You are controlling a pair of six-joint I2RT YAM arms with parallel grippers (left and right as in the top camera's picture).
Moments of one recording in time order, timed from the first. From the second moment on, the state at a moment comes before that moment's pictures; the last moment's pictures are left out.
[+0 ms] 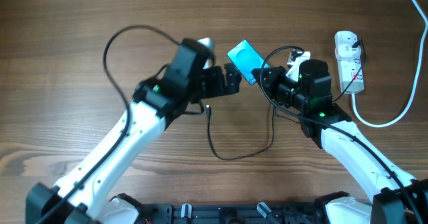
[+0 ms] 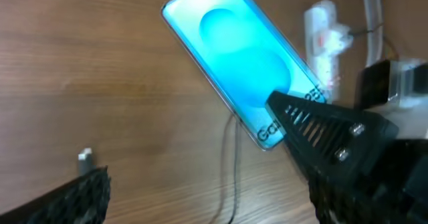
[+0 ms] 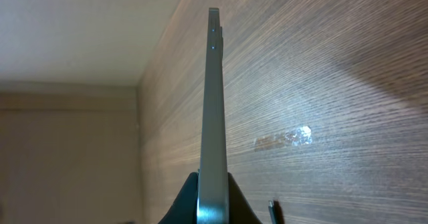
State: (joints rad) left arm -0.55 1.43 1.13 -0.51 0.22 -0.71; right arm 0.26 1.37 0.65 0.21 -0.44 1.07
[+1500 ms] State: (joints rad) left arm -0.33 1.57 0.61 0.82 0.40 -1.18; right arm 0.44 1.75 0.66 1.01 -0.47 1.43
